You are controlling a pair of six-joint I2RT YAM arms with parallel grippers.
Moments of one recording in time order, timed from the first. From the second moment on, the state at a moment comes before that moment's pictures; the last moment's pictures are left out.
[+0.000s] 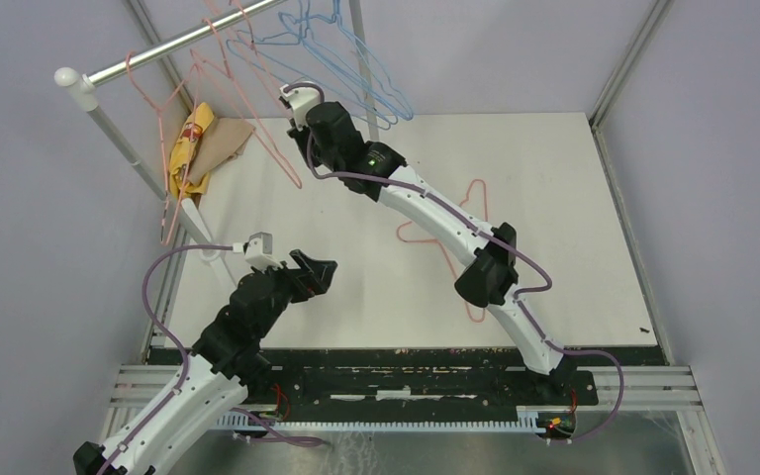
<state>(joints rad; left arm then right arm) -0.60 0.39 0.30 -0.21 -0.22 -0.75 0.92 2.36 2.58 -0.49 0.27 0.01</state>
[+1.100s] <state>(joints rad) -0.60 0.39 0.30 -0.21 -0.24 -0.74 1.06 2.37 2.58 -0.53 0.21 -0.16</state>
